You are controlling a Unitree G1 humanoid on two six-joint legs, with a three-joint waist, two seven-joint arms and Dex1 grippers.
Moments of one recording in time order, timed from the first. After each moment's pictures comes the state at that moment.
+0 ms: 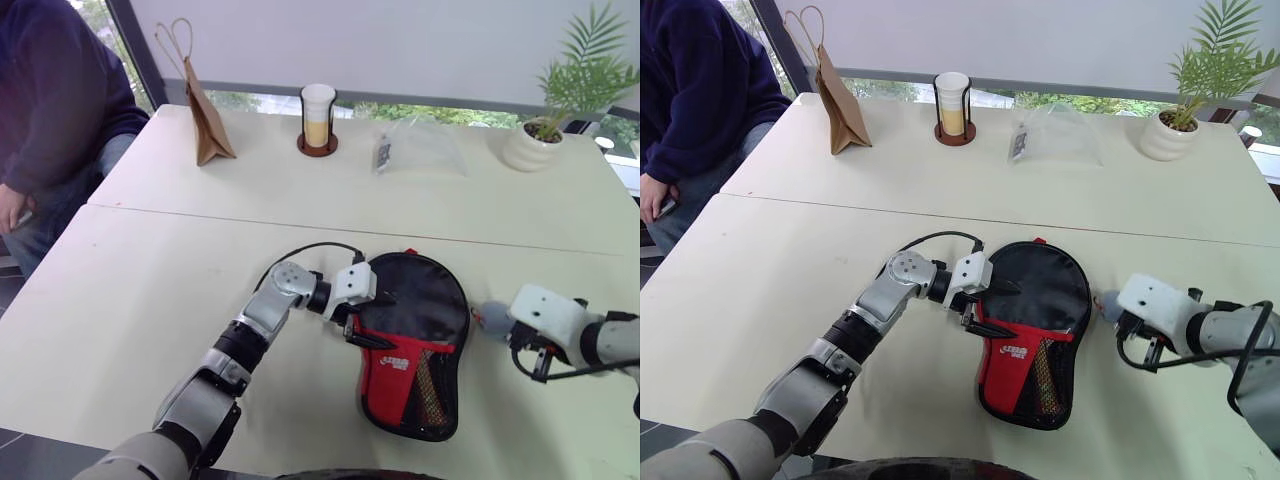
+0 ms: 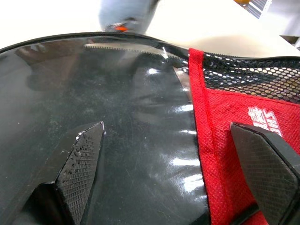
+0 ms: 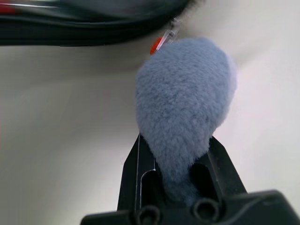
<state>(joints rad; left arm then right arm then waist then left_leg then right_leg) -0.62 0.09 -0.43 0.49 -0.04 0.04 -1.27 0.42 -1.13 -0.30 -0.71 -0.05 0.72 0.97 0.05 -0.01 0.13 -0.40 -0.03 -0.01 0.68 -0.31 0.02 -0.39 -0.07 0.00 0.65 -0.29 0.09</state>
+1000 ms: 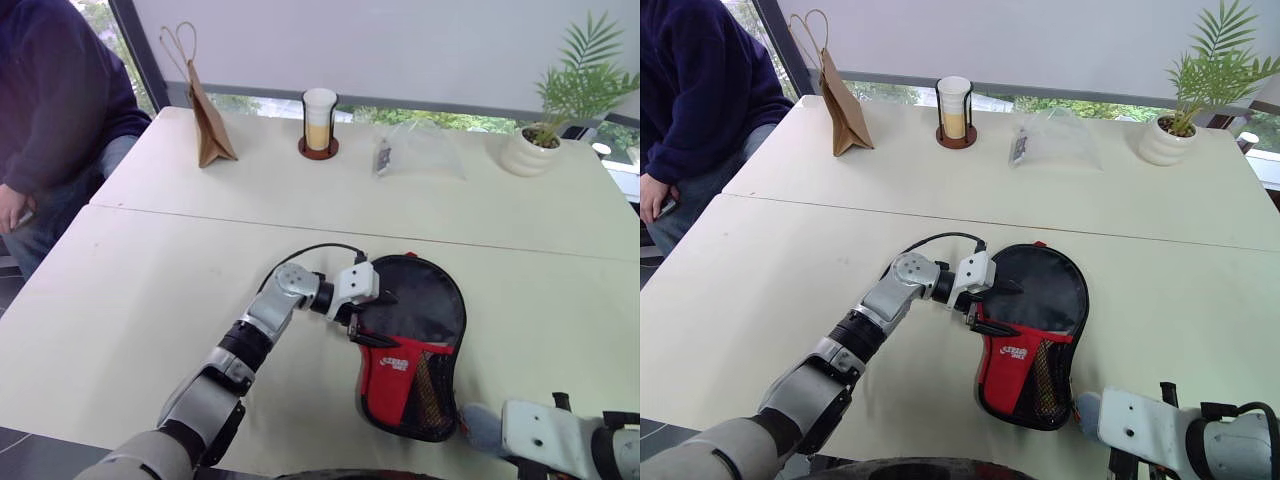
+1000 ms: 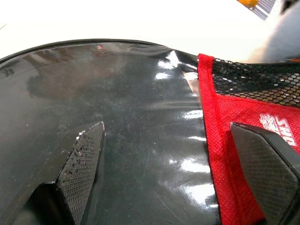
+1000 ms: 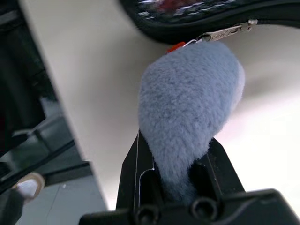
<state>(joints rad) -0.63 0.07 -0.43 0.54 -0.03 0.02 -1.23 1.02 -1.00 -0.51 -1.02 -0.13 0.43 1.15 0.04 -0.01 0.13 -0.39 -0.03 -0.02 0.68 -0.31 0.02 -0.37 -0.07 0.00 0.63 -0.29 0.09</state>
